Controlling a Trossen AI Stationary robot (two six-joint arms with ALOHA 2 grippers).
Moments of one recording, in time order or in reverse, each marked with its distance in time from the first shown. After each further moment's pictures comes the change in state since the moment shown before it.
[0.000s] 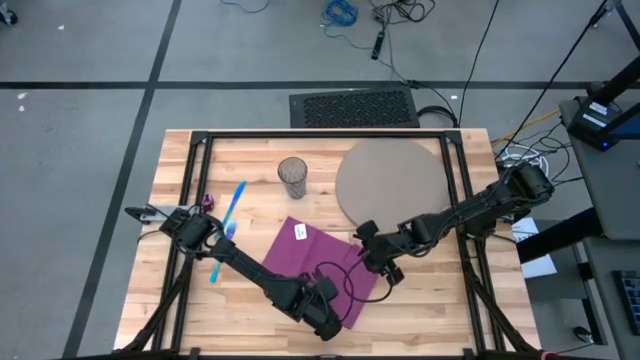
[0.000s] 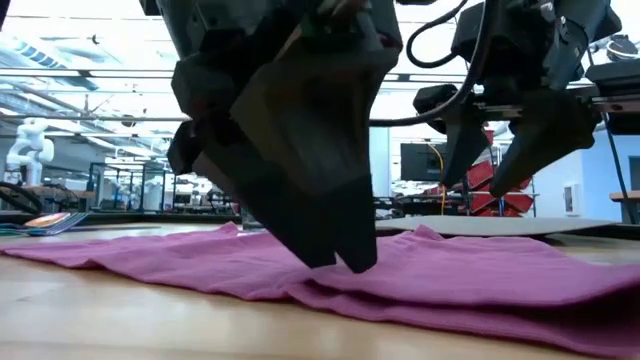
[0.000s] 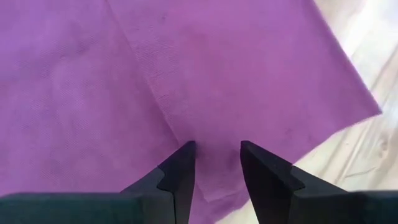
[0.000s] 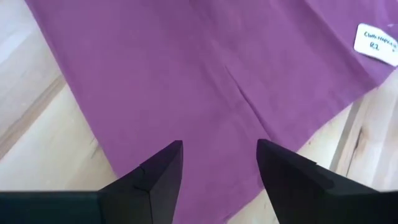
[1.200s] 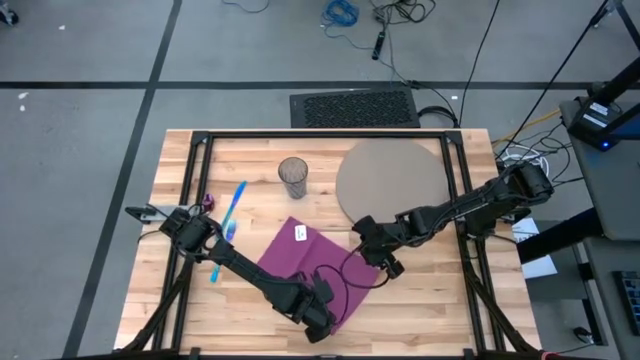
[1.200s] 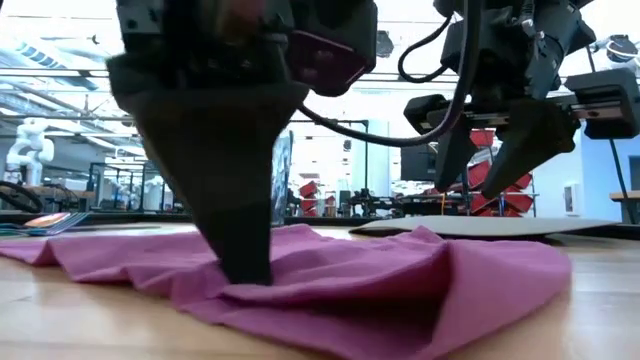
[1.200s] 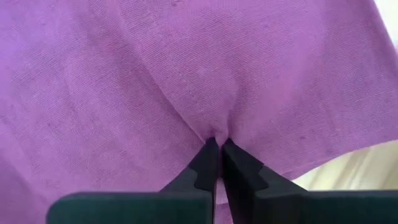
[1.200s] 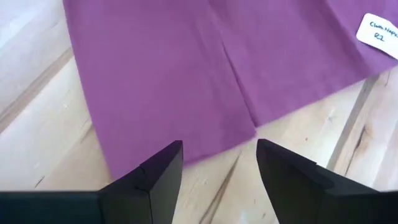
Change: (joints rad) left arm -0.030 0.070 0.054 -0.212 0.142 0.126; right arm -0.093 0.000 0.000 -0.018 -0.108 -0.088
